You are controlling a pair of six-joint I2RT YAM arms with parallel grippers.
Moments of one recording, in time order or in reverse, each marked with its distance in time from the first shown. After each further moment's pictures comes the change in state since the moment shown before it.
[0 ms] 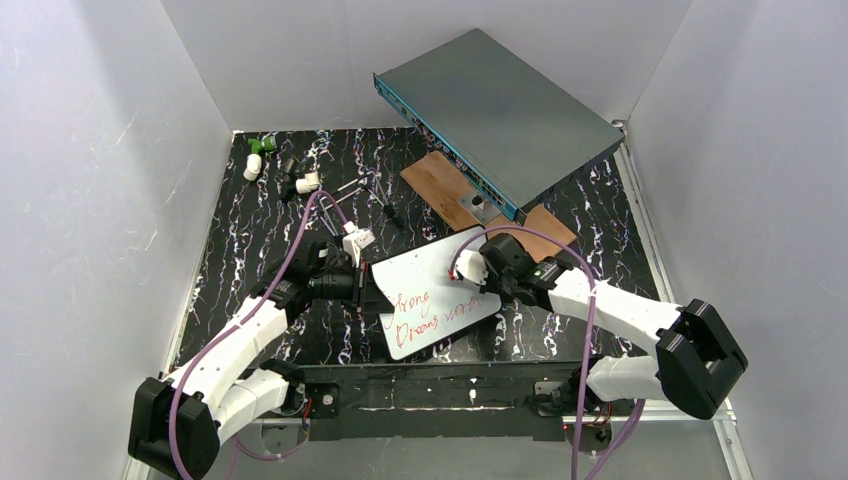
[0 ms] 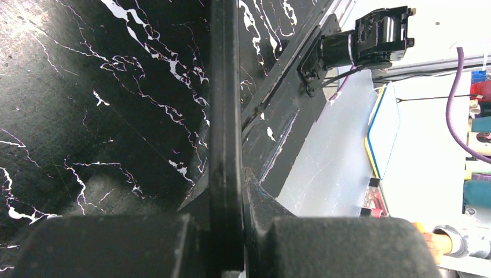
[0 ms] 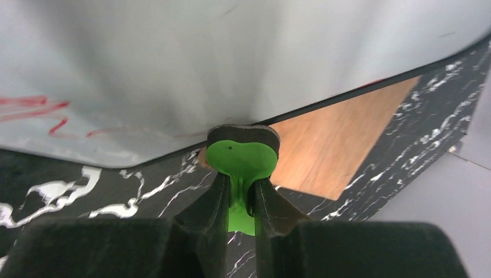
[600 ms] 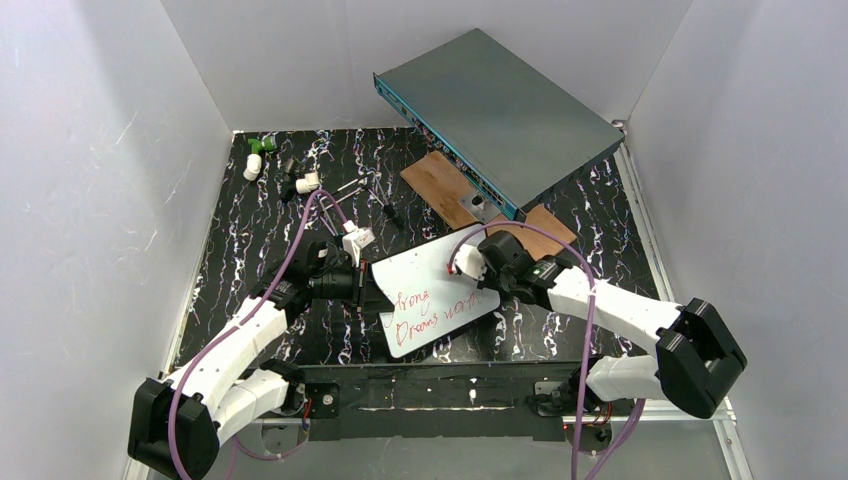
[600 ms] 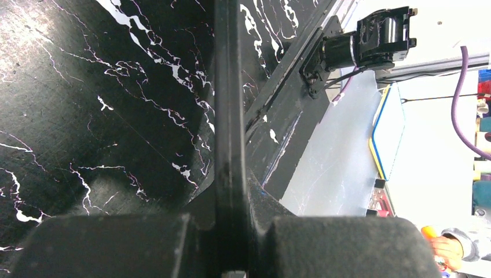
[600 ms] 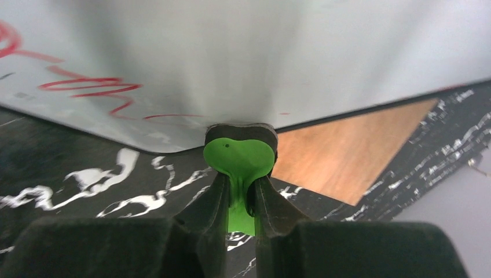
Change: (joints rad) left arm -0.002 -0.006 0.000 0.008 -0.006 0.010; right arm 0.017 -0.004 -0.008 -0.021 -0.009 0.029
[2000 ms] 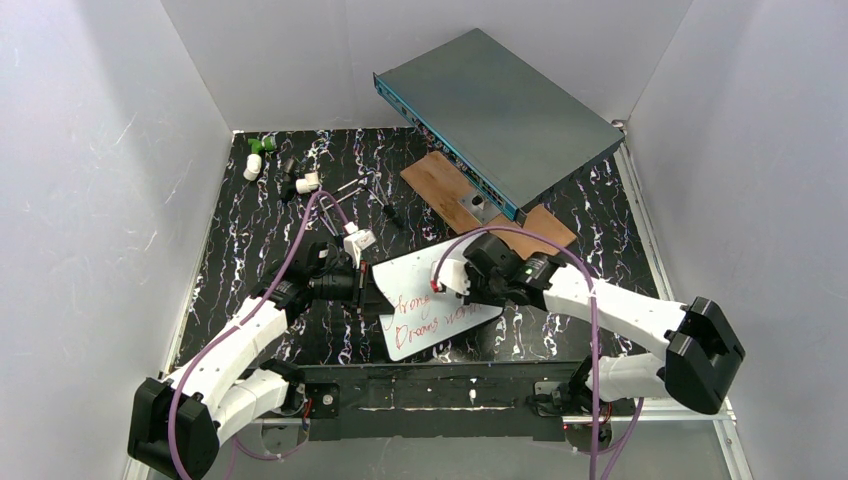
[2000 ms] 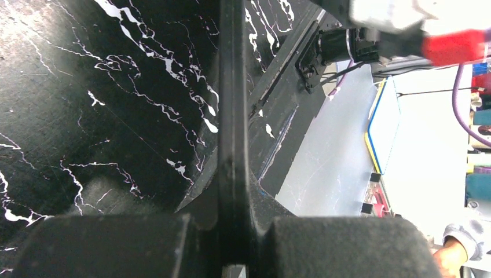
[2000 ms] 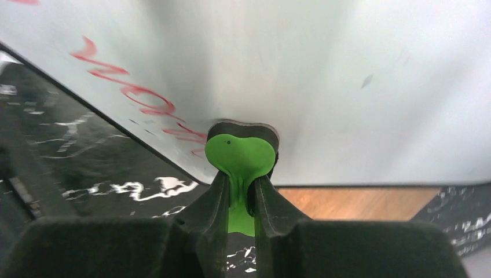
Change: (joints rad) left arm -0.001 0.001 0.000 -0.011 0.011 0.003; right arm 0.092 0.001 0.105 -0.136 -0.208 0.018
